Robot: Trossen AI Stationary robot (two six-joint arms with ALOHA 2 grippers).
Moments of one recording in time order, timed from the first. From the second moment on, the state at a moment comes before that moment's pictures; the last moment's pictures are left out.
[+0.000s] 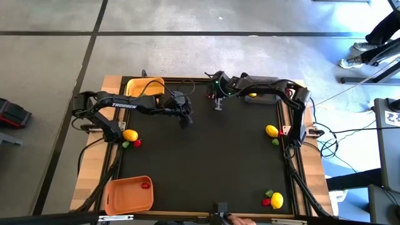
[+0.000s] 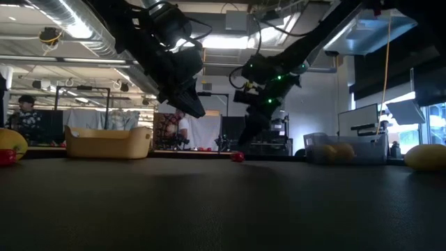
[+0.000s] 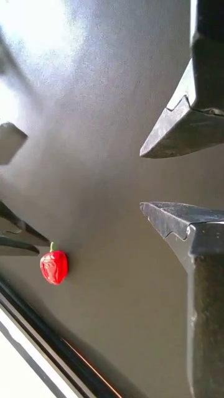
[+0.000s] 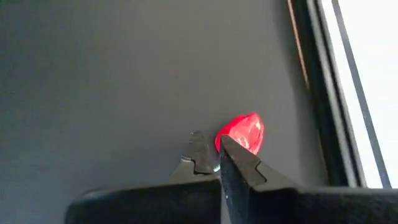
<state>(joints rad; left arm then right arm) 0.28 1.52 0.87 -0.12 -0.14 -0.16 -0.53 1.94 1.27 -0.21 -0.06 -0.51</state>
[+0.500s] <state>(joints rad) 0.28 1.52 0.87 -0.11 -0.14 -0.16 -0.55 1.98 1.28 -0.12 0.02 -0.21</state>
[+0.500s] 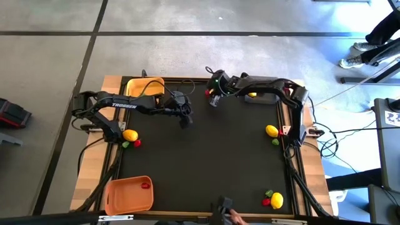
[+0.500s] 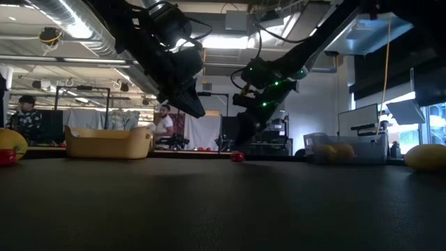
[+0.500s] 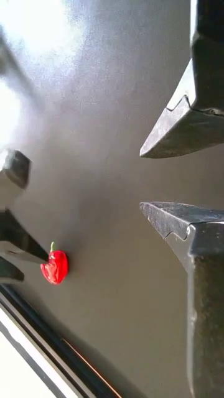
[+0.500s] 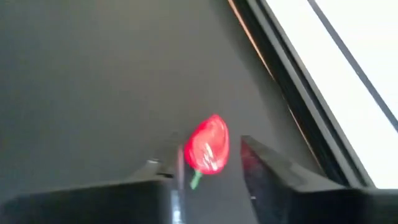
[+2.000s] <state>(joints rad) 0.25 1.52 0.87 -0.11 -0.14 -0.16 -0.54 1.91 1.28 -0.22 -0.22 -0.22</state>
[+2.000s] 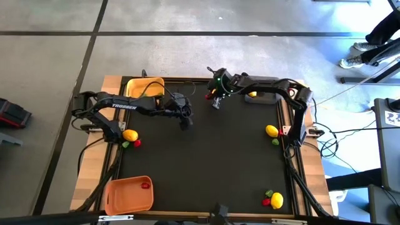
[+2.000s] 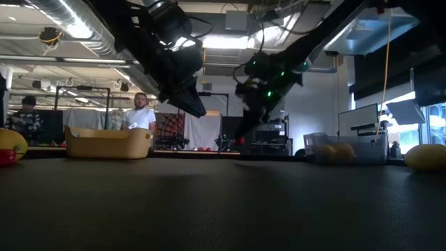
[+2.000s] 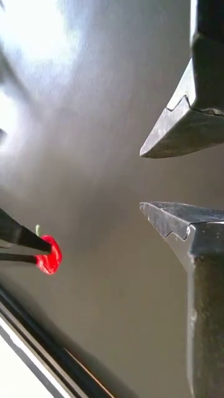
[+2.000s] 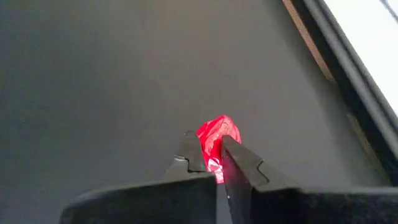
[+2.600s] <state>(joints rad) 0.20 1.52 0.87 0.00 -0.14 -0.04 -0.53 1.81 1.28 -0.31 -0.78 -0.21</state>
